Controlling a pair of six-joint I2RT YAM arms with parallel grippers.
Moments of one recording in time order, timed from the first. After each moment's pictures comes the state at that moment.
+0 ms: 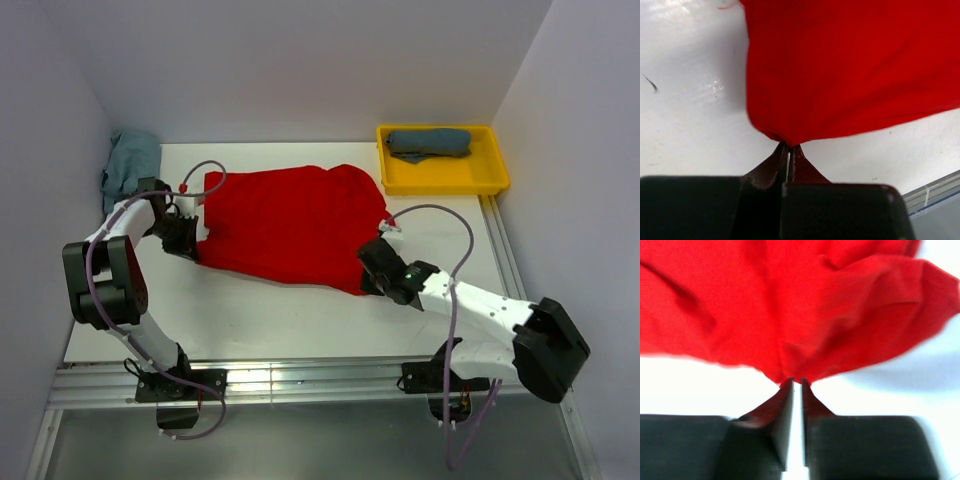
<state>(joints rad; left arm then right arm) 0.15 1.73 1.19 -0.83 0.37 0.34 0.75 1.22 0.66 -0.40 0.31 0.82</state>
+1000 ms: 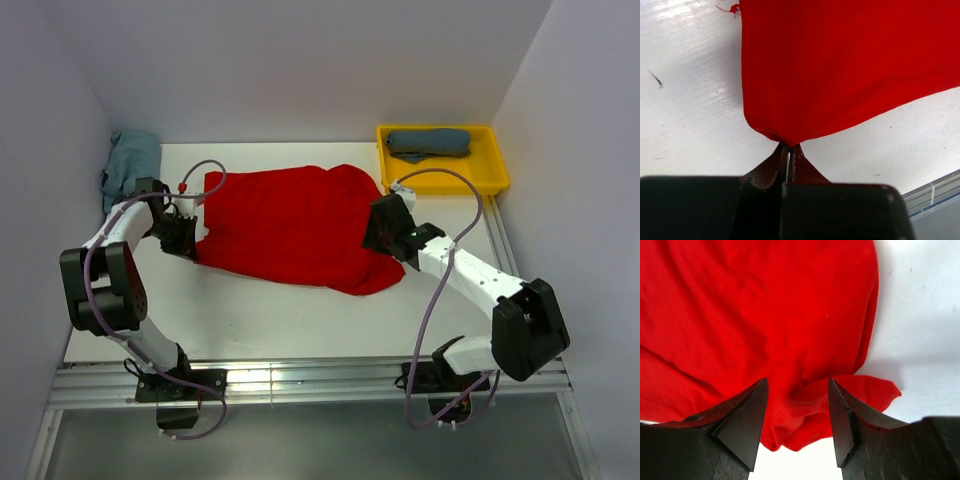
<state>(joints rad) 0.15 1.67 1.16 -0.84 0.37 0.37 0.50 1.35 0.91 -0.42 0.30 0.65</state>
